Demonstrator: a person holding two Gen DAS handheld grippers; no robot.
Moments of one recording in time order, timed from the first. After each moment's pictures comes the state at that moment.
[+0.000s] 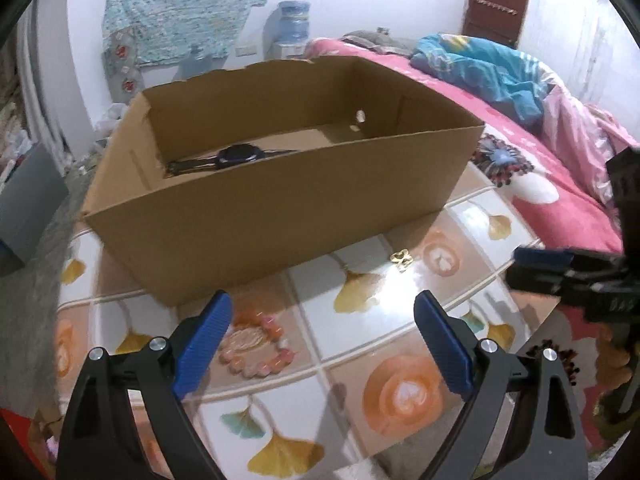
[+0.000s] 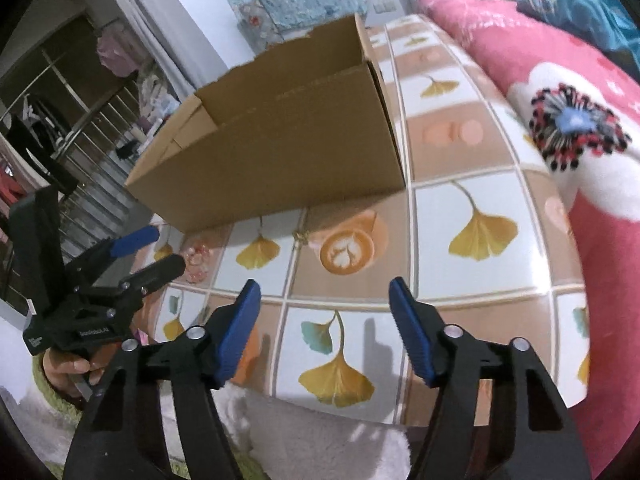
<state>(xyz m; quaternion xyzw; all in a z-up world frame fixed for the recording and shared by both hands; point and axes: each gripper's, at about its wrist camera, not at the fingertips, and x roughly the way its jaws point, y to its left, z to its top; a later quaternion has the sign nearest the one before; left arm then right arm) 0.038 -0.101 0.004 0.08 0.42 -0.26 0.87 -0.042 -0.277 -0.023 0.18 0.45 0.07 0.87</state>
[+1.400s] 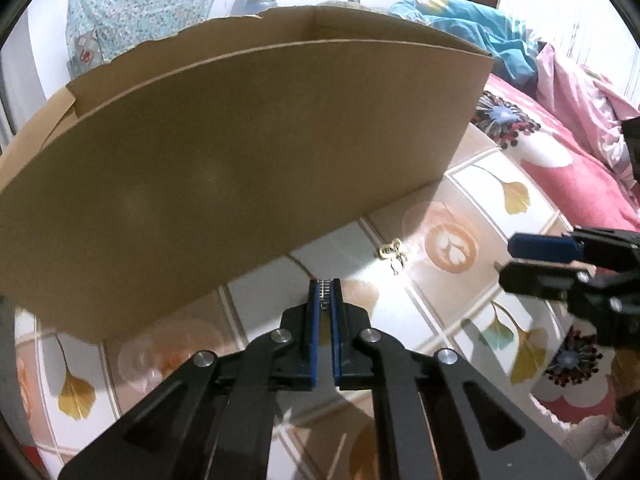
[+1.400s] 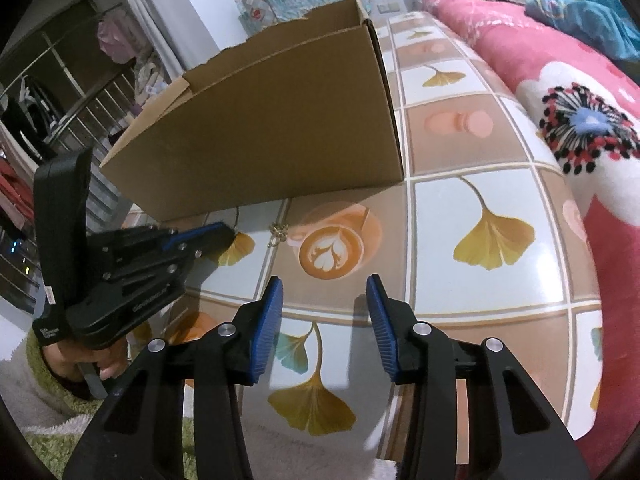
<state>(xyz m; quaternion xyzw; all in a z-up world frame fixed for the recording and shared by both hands) 0.062 -0.137 -0.046 0.12 0.44 -0.28 0.84 -0.037 -0.271 -0.041 0.14 0.44 0.07 0.88</state>
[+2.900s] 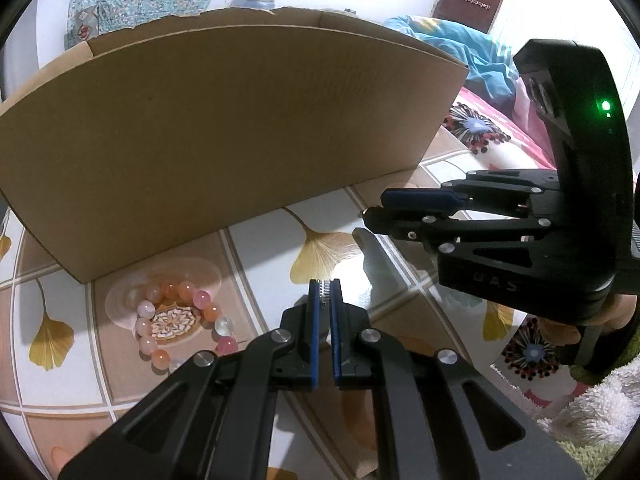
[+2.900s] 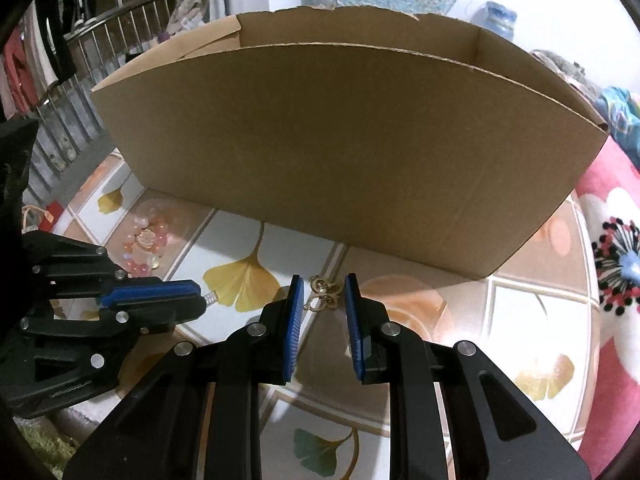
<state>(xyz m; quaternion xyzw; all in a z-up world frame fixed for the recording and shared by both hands) 0.045 -0.105 -0.048 0.06 0.45 -0.33 0.83 0.027 -0.203 -0.049 -0.04 0.45 0.09 0.89</state>
